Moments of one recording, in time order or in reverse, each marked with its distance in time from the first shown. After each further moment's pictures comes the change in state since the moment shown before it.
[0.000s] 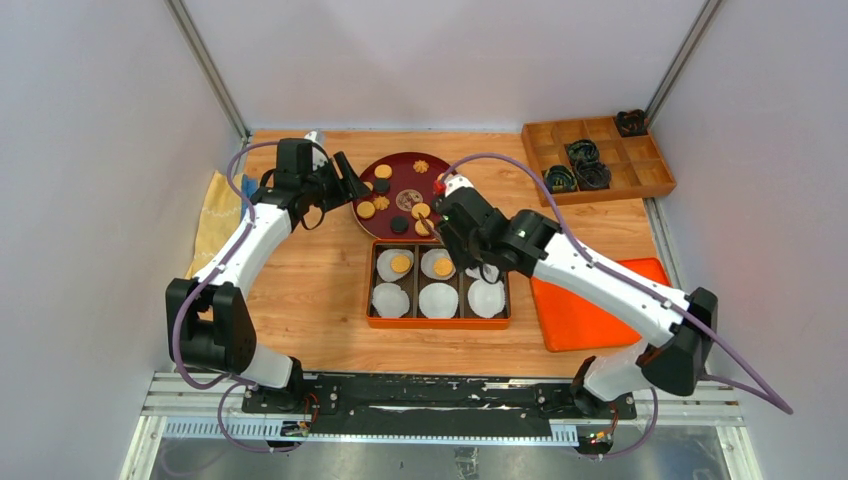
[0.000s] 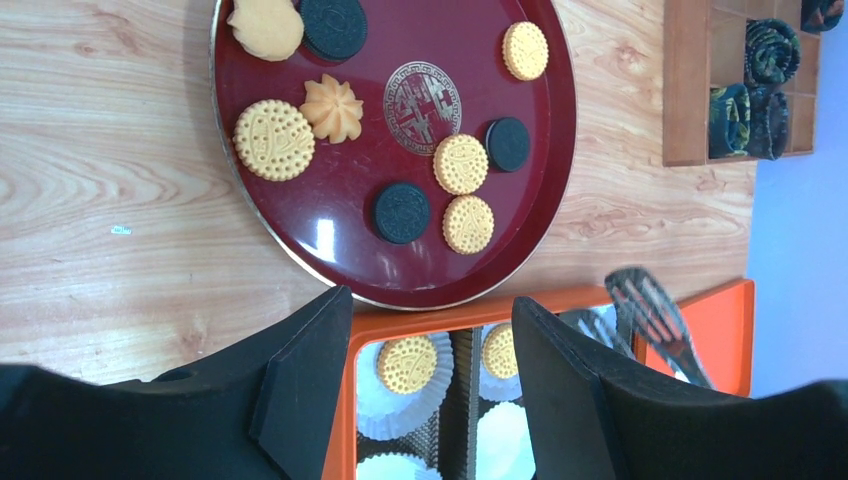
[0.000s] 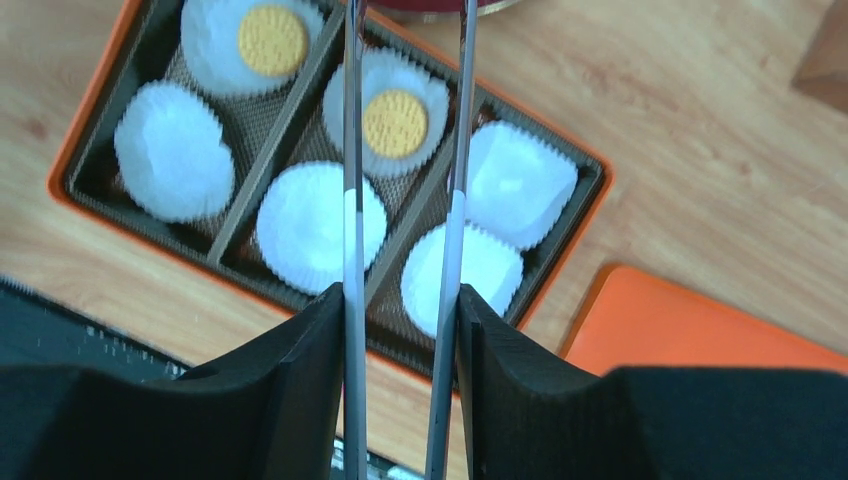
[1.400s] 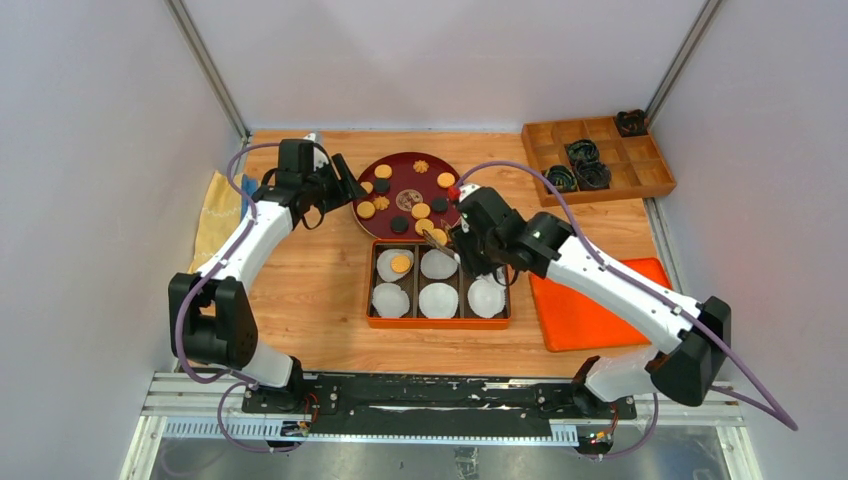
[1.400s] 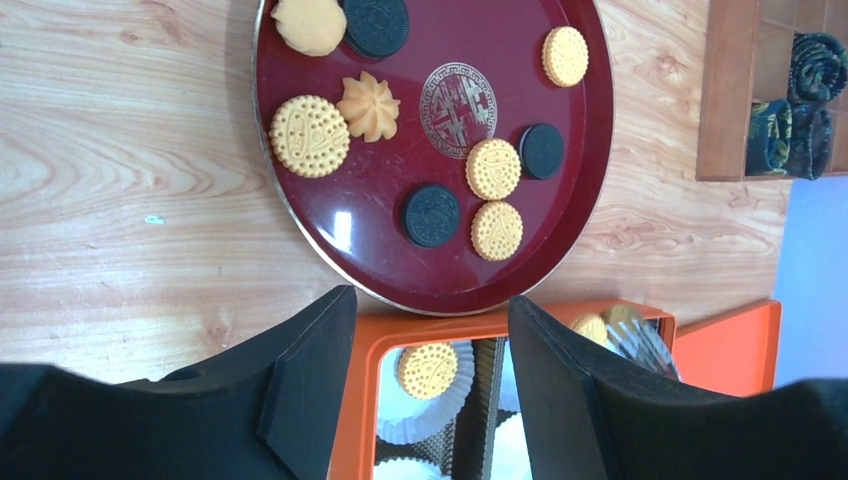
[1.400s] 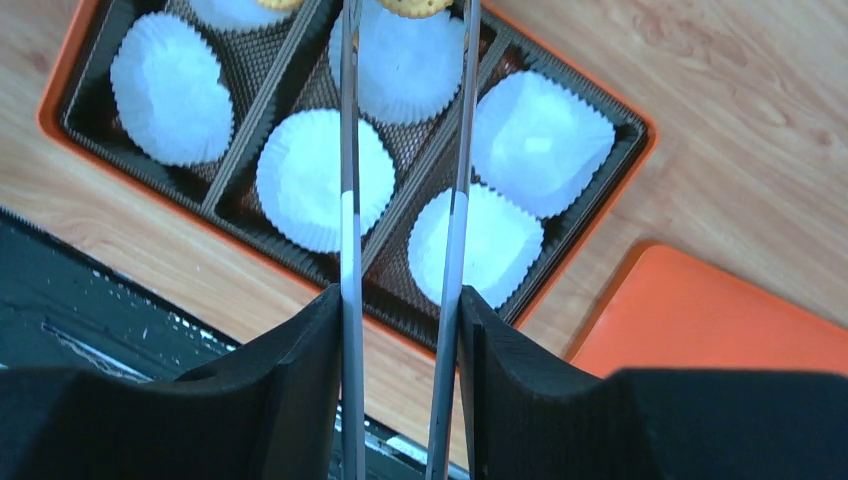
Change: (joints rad) left arm 0.006 0.026 0.010 -0.021 -0.049 -0.003; right arm -0.118 -0.026 -0.072 0.049 -0.169 -0.057
